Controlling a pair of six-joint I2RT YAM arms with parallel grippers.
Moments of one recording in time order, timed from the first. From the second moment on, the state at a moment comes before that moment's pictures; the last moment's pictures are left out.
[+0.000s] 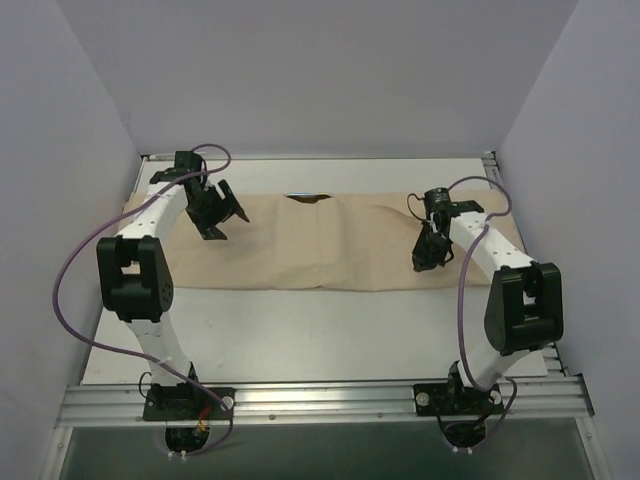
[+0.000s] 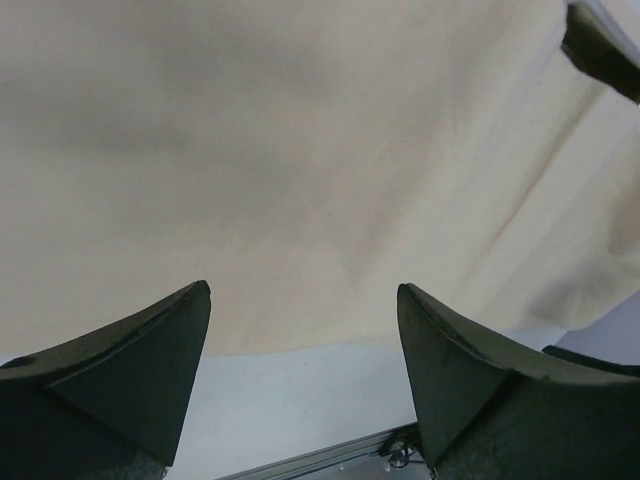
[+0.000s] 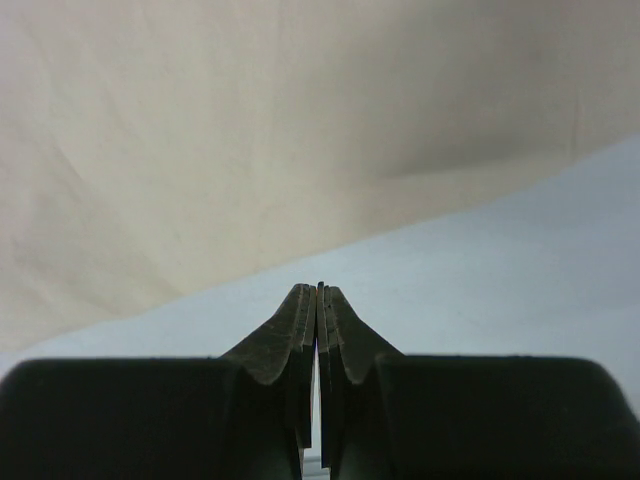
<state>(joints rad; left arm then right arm) -0.04 1.89 1.57 -0.85 0.29 -0.62 0.14 1.63 1.17 -0.84 0.04 0.60</state>
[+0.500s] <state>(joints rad) -0.16 2.04 1.80 -0.88 0.26 -0.65 0.06 1.92 1.60 -0.80 0.04 0.67</state>
